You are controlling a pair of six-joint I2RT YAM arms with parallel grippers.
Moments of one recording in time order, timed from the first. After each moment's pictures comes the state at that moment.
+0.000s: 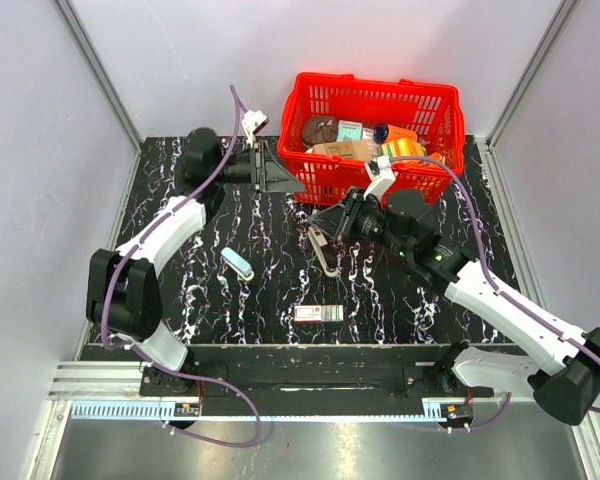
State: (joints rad) left arm -0.30 1.61 1.20 0.64 1.28 -1.18; right arm 0.75 1.13 1.04 -0.02 -0.14 0.78
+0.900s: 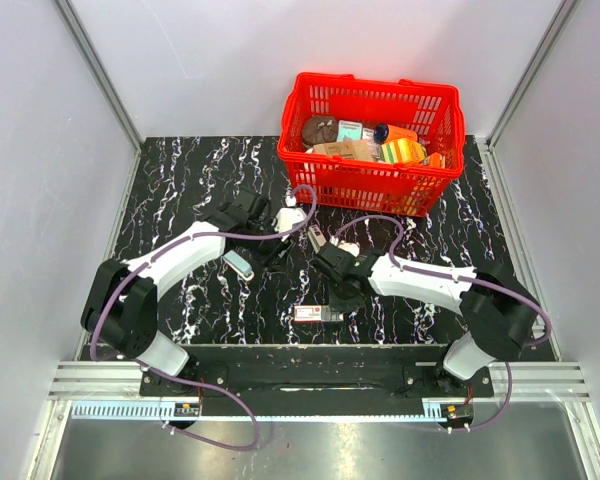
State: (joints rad) left arm -0.52 1.53 1.07 -0.58 0.49 0.35; right arm 0.95 1.58 0.99 -0.68 0.12 0.89
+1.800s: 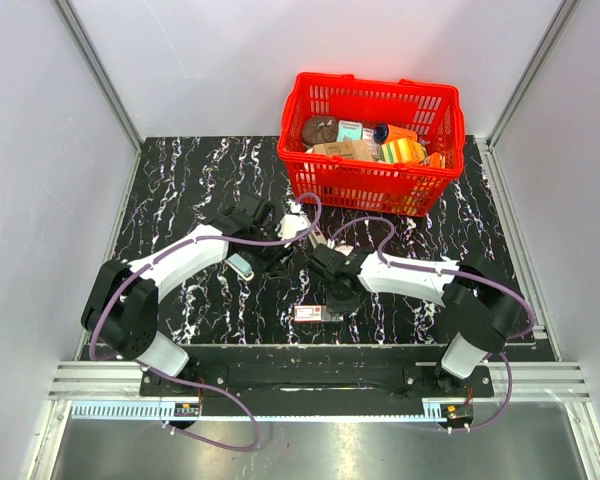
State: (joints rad) left arm -0.56 1.52 1.04 -0.57 0.46 0.39; right arm 0.95 1.66 1.02 -0.71 0.13 0.90
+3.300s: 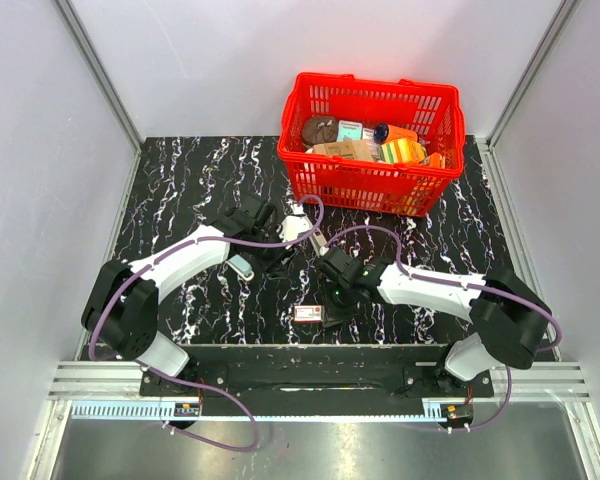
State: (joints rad) left arm -0.58 1.52 1.04 -0.57 0.44 0.39; right arm 0.96 1.51 0.88 -0.51 -0.13 0.78
